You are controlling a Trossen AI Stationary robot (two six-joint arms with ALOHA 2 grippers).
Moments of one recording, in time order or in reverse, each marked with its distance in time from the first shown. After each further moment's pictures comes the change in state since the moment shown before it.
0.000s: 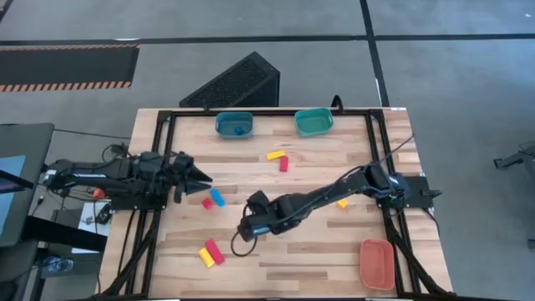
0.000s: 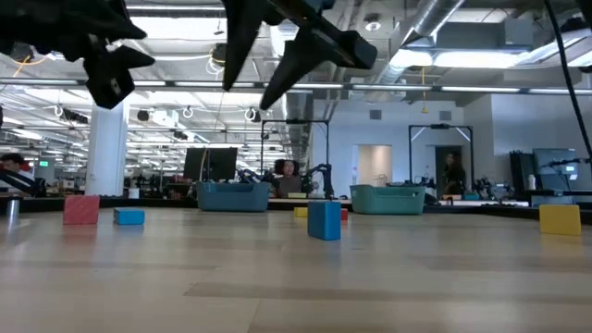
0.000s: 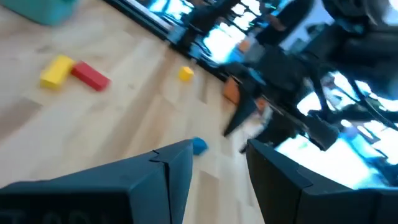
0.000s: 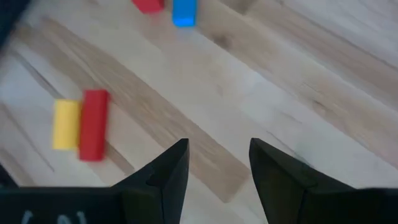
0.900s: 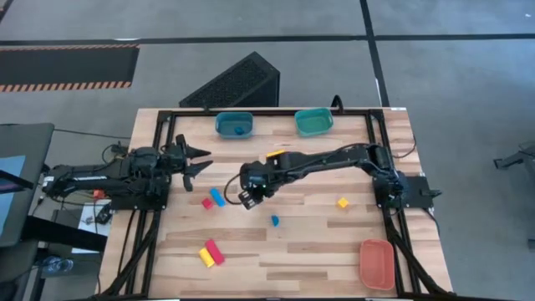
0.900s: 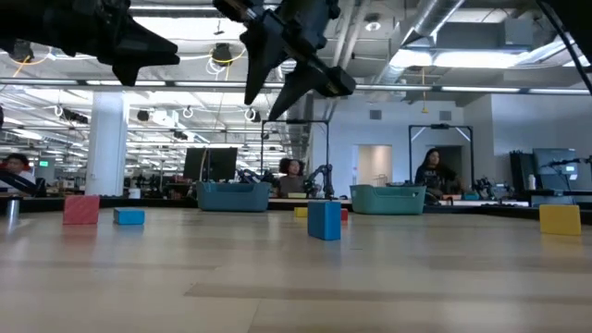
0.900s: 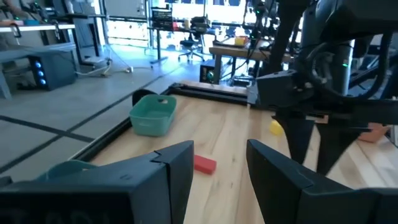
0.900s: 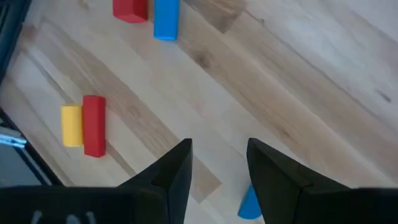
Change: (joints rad) left arm 0.111 0.006 -0.008 0.142 -0.278 0.529; right arm -0.270 -0.096 -0.100 0.048 -0.379 -0.260
